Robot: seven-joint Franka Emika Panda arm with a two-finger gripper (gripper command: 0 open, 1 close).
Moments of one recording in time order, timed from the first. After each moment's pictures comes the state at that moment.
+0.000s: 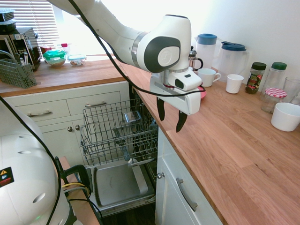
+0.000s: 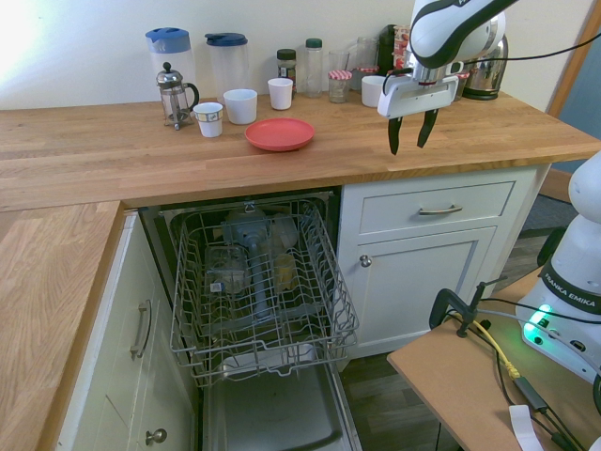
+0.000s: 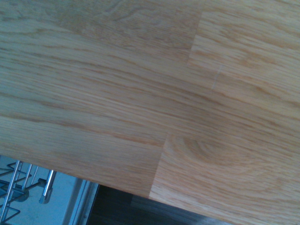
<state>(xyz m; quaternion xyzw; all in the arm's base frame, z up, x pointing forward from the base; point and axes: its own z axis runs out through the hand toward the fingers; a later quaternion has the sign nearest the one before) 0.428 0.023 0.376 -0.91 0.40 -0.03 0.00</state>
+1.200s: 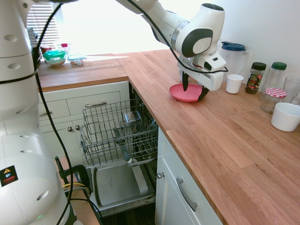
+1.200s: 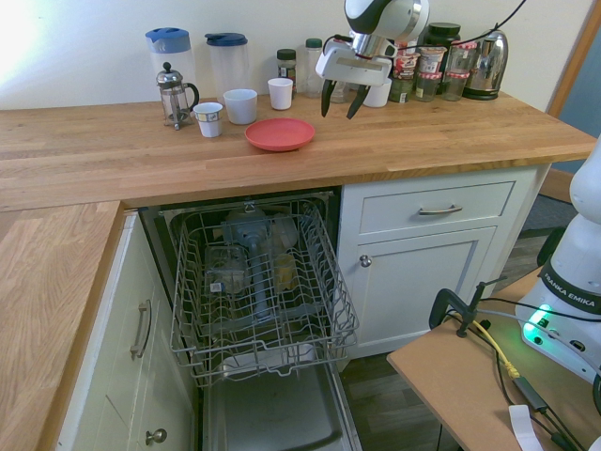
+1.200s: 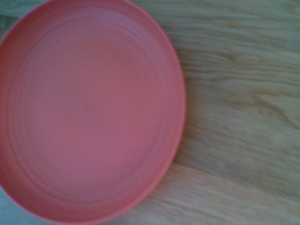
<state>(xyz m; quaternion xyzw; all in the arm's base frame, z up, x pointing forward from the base) 0.617 0.057 0.399 -0.90 0.40 -0.04 0.16</state>
